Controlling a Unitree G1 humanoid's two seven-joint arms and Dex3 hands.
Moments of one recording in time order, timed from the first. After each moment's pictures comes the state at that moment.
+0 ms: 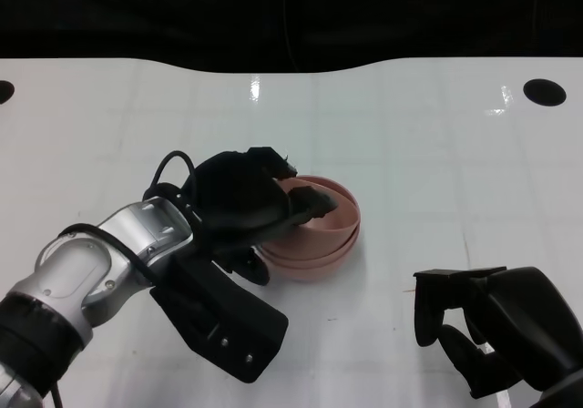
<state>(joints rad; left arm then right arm) -0.65 0.41 -0.62 0.40 0.95 -0.40 -0.10 0.05 -0.32 0.24 -0.02 -0.70 -0.32 -0.17</state>
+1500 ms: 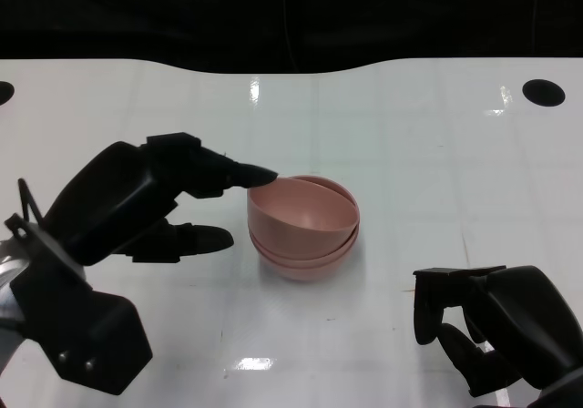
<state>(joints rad) -0.33 0.49 -0.19 0.30 0.39 -0.74 -0.07 0.05 -0.31 0.24 -0.02 -0.69 -0.31 -0.17</state>
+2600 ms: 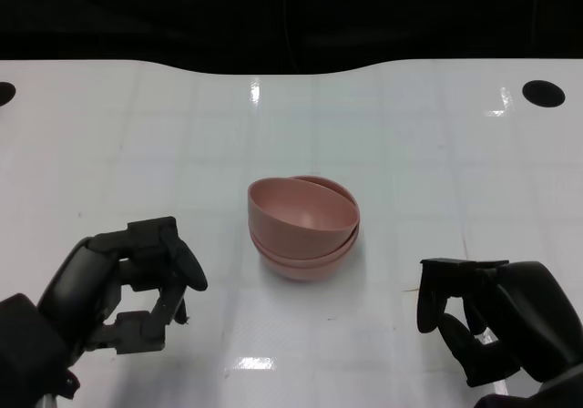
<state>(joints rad) 0.03 0.29 -0.06 0.08 -0.19 -0.32 -0.30 0.01 -0.30 0.24 0.09 -0.63 -0.40 -0.24</state>
